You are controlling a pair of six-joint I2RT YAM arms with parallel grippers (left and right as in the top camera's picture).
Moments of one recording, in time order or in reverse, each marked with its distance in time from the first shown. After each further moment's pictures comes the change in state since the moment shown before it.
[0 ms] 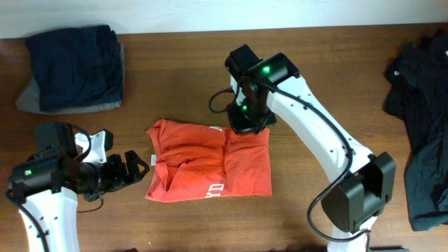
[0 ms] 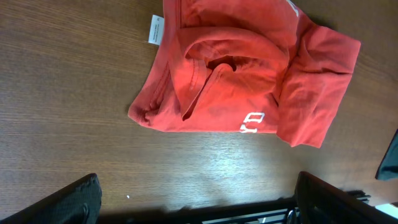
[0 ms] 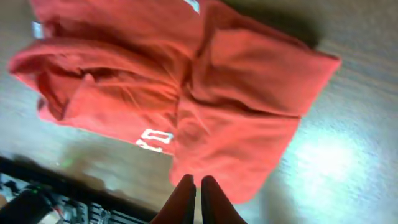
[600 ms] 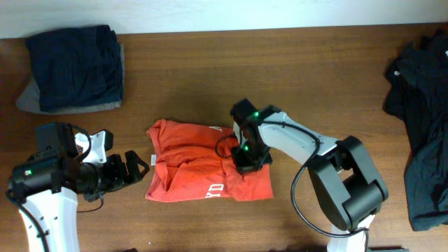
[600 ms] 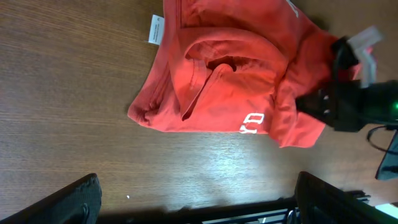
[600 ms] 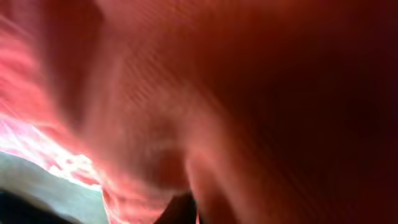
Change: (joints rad) left arm 0.000 0.000 -0.001 0.000 0.000 0.000; right arm 0.010 0.015 -0.646 0.515 -0.179 -0.003
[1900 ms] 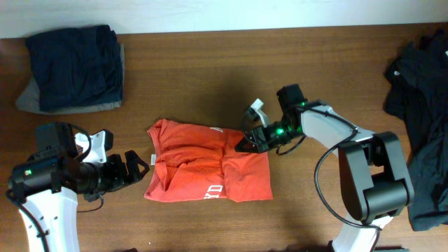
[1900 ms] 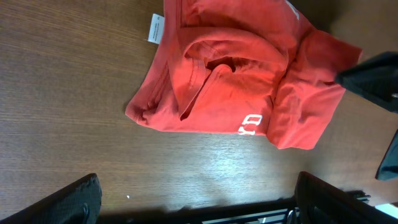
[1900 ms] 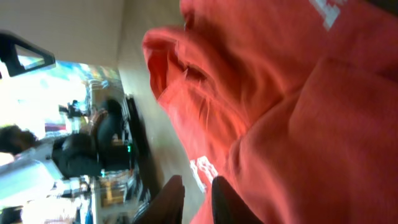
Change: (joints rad) left arm 0.000 0.001 0.000 0.000 0.000 0.000; right arm -0.309 -0.039 -0.129 0.327 -0.742 -0.423
